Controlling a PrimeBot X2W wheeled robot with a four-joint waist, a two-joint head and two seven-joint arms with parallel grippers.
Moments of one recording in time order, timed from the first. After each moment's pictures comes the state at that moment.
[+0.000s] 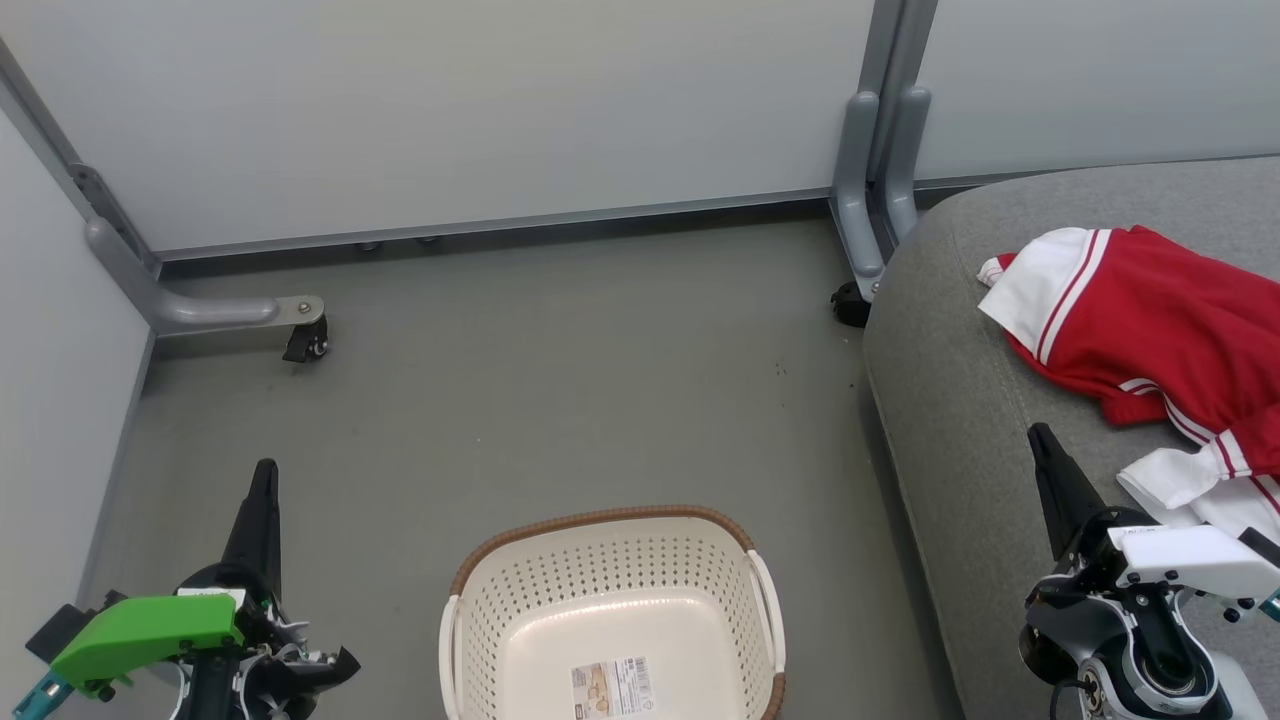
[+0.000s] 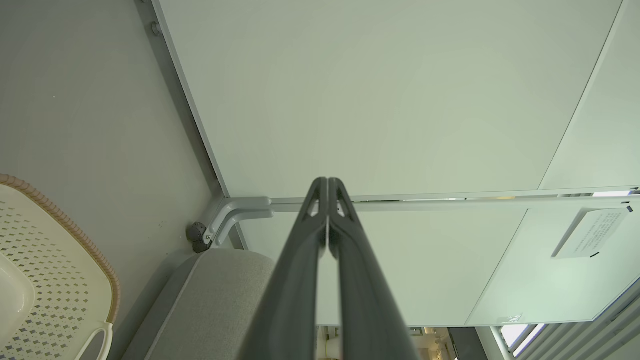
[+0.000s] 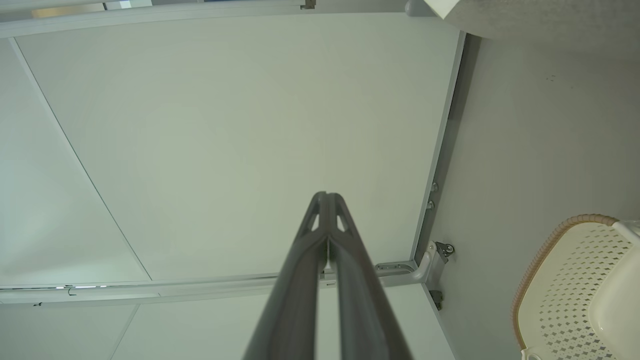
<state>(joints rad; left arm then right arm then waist) -0.10 0.06 0.11 0.24 -1.62 -0.13 0.11 -0.10 -0.06 -0.11 0.24 1.62 0.13 0.11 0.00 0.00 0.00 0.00</state>
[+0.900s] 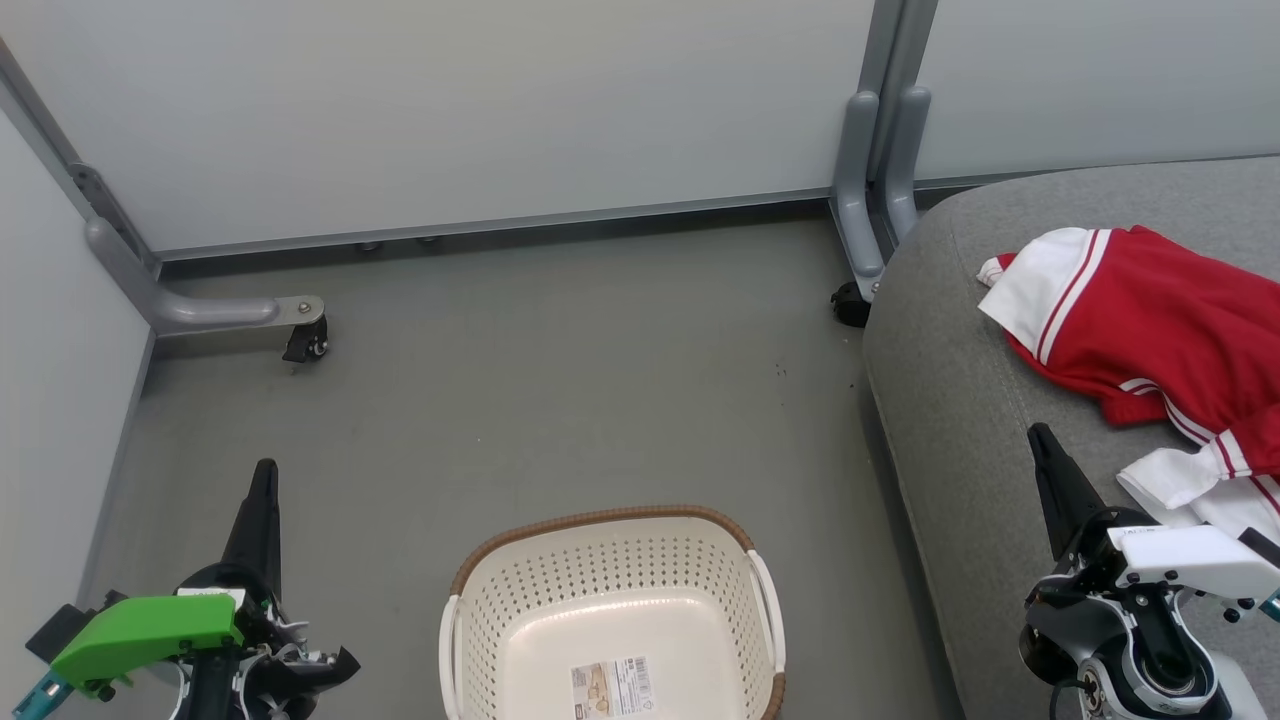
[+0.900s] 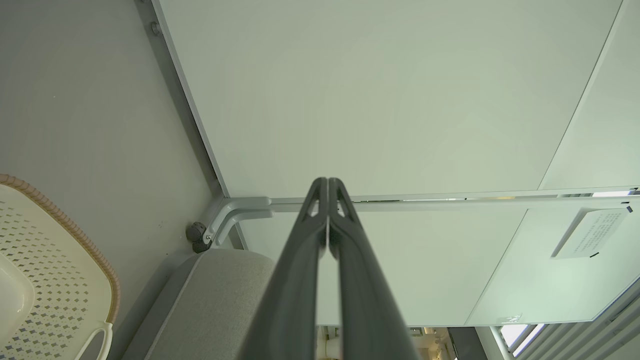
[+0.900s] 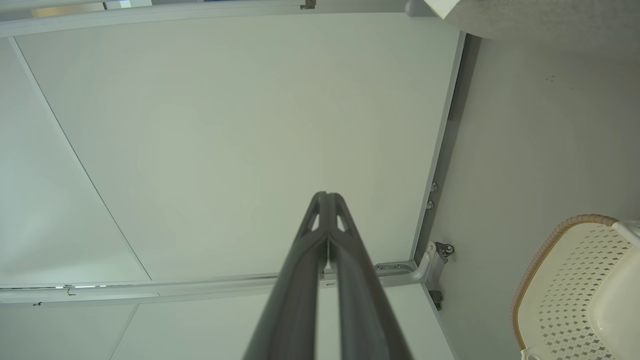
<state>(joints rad) -0.10 0.05 0.11 0.24 -1.62 -0.13 0.11 -0.11 -0.05 -0.11 0.24 1.62 0.13 0.11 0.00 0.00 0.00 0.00</state>
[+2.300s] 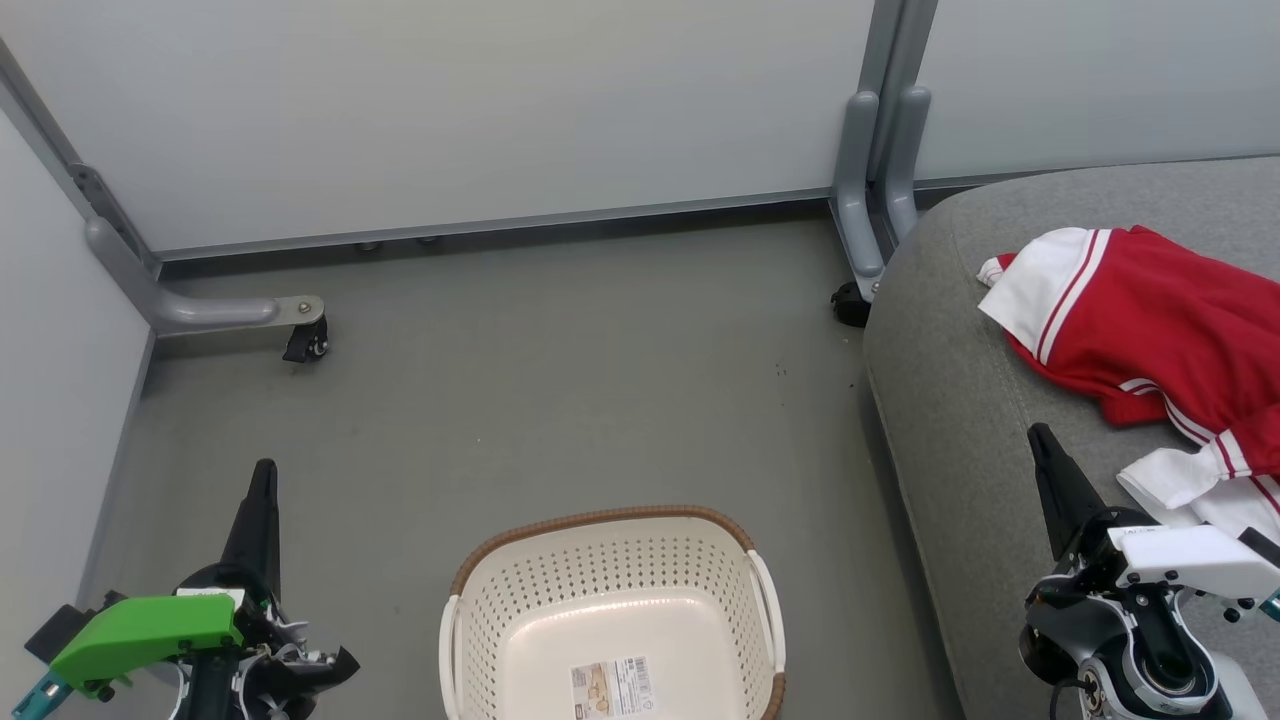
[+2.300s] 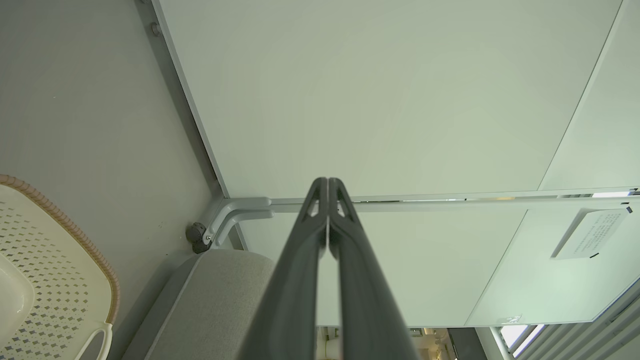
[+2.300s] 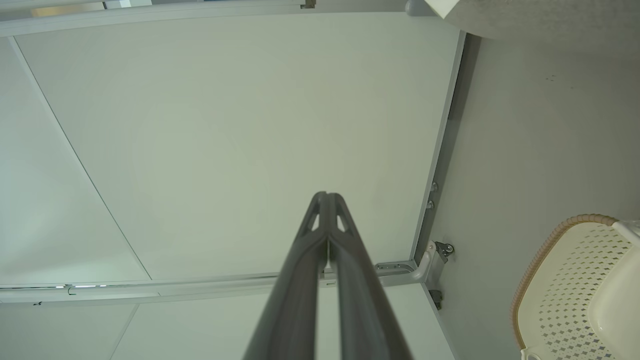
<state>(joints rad) -0.10 0.05 0.11 0.24 -1.62 -0.13 0.11 -0.11 -0.05 -0.11 0.24 1.62 0.13 0.11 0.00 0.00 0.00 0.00</state>
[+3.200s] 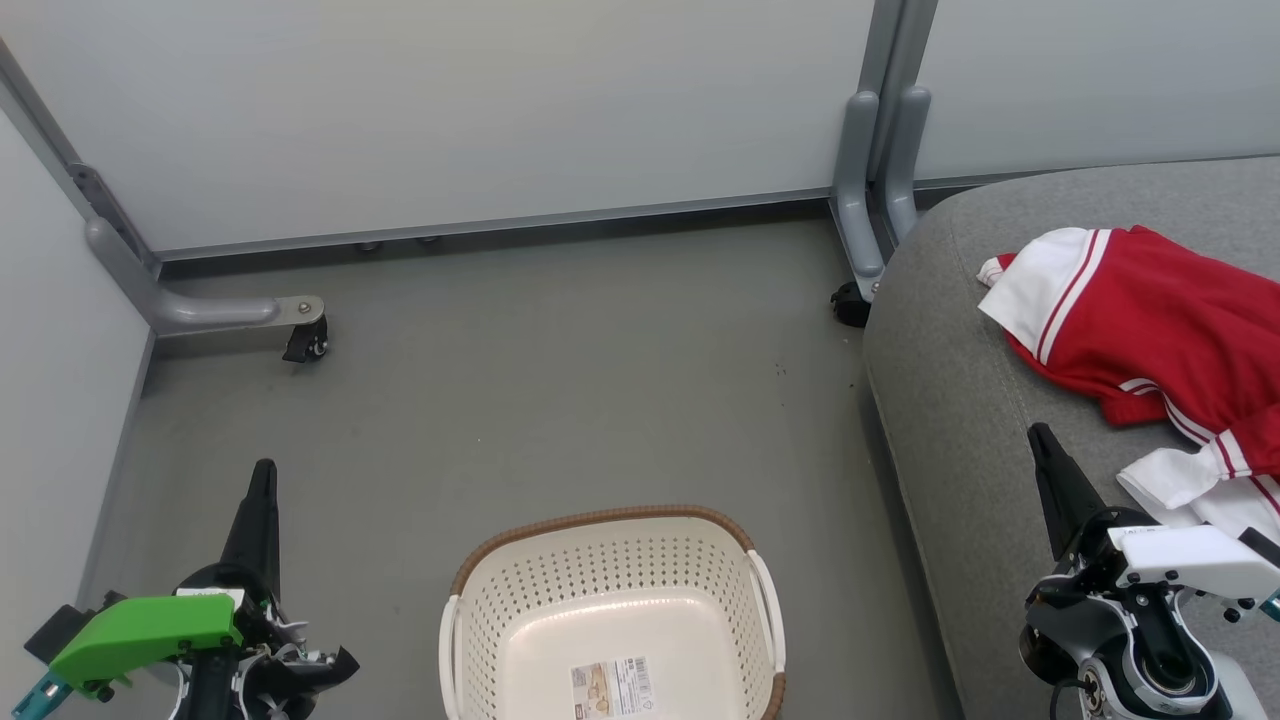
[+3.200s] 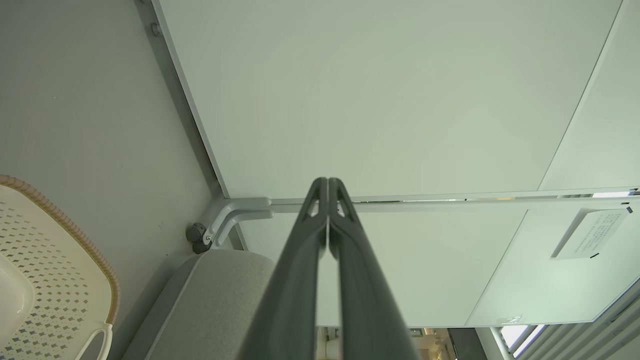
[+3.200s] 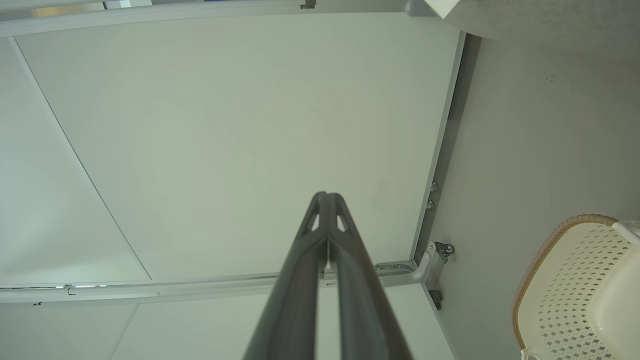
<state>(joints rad) -0.10 0.05 0.11 0.24 -1.62 -0.13 0.11 -0.11 -0.05 -0.11 0.24 1.62 0.13 0.11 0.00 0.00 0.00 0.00</state>
